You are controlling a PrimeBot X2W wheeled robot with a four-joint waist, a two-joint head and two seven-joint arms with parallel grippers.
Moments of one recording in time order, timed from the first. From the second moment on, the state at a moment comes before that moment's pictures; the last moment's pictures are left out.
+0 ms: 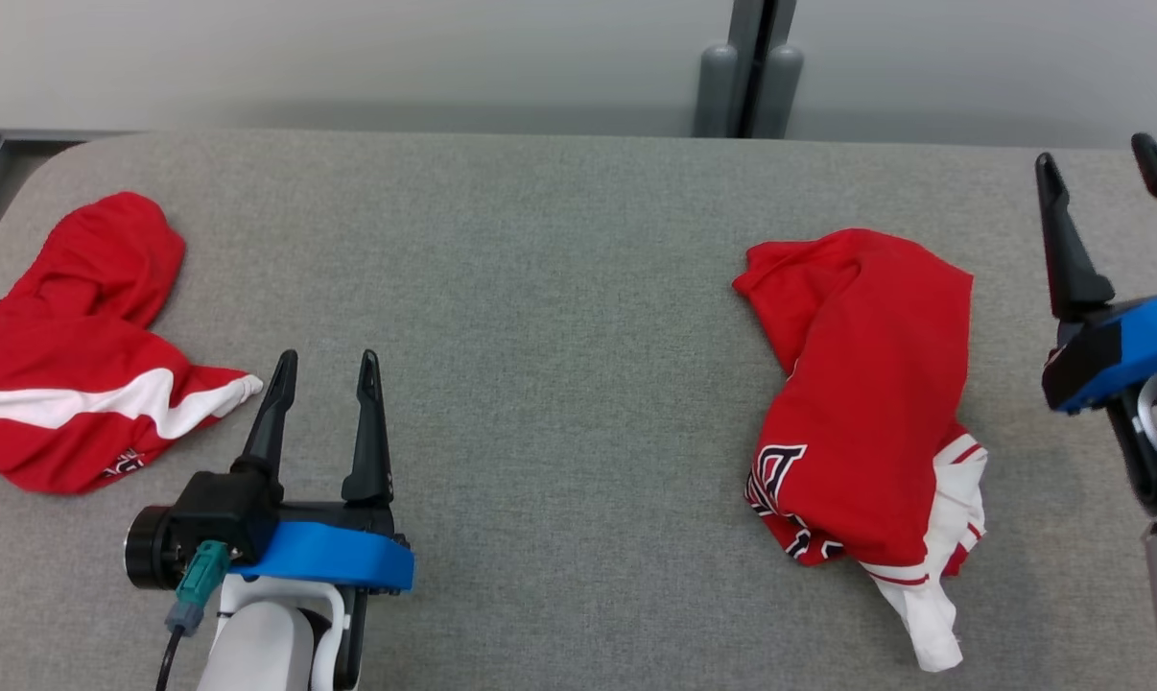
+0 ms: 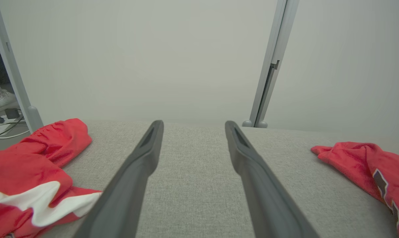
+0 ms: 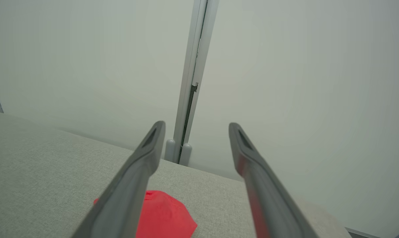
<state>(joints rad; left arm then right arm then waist) -0.18 0.05 -0.11 0.25 -0.18 -0.06 -0.26 -0.44 -0.25 -0.08 0.09 0.07 0.13 0.06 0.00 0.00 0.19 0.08</state>
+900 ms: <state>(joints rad) -0.31 0.05 -0.20 0.21 -0.25 -0.01 -0.26 -0.73 -0.37 -0.12 0.80 -0.01 0.13 0.18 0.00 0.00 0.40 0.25</state>
